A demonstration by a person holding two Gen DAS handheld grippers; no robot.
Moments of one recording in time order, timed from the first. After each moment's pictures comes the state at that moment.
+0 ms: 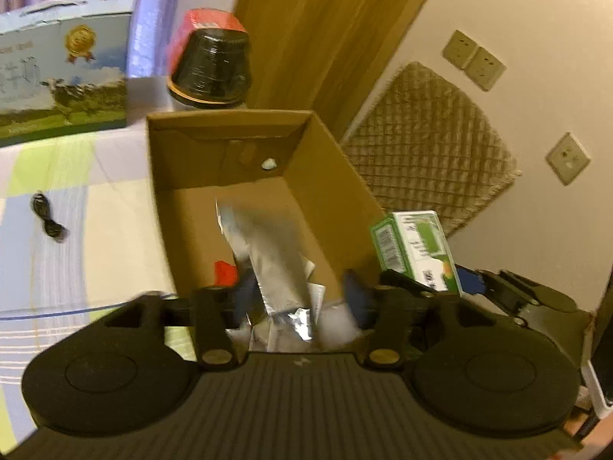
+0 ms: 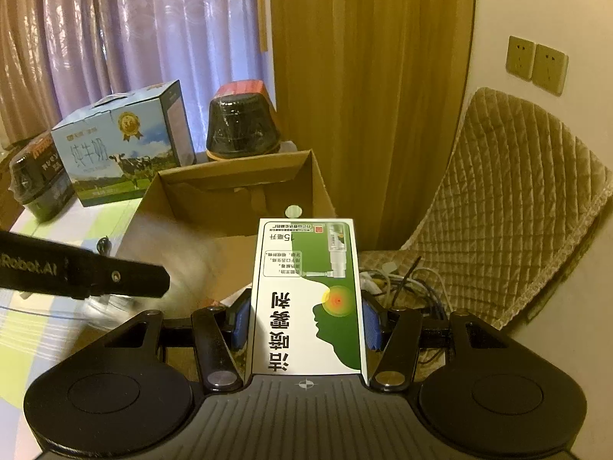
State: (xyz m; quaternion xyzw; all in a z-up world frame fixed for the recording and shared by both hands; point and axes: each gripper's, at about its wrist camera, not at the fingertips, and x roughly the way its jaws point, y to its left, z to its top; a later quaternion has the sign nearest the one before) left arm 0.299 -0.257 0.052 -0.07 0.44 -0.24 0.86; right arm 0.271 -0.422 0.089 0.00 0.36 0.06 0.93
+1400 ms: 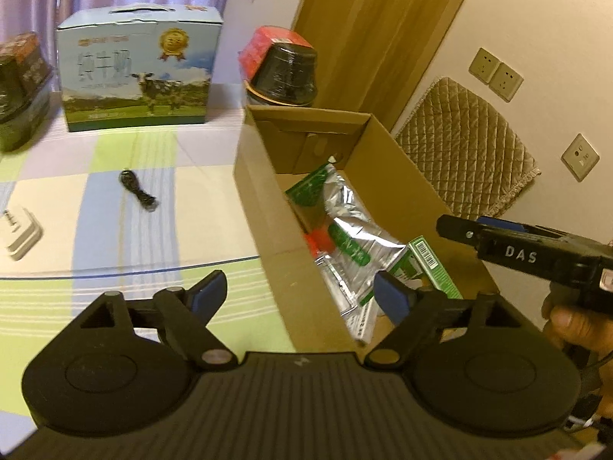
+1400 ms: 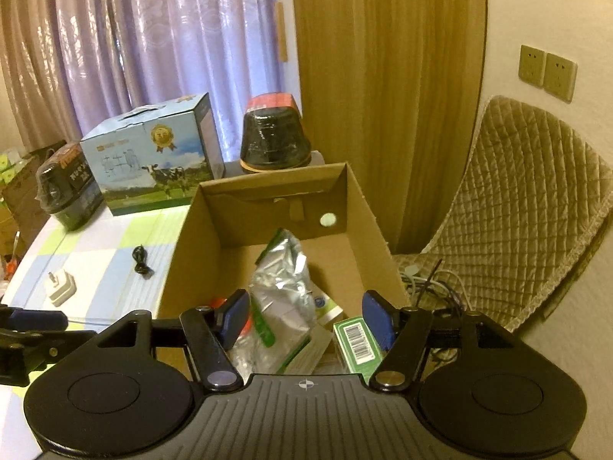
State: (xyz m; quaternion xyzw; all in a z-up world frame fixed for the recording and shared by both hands) left arm 0.230 -0.166 0.058 -0.07 0.42 -0.20 0.88; right arm 0.245 -0.392 0.114 0.01 0.35 0.08 0.93
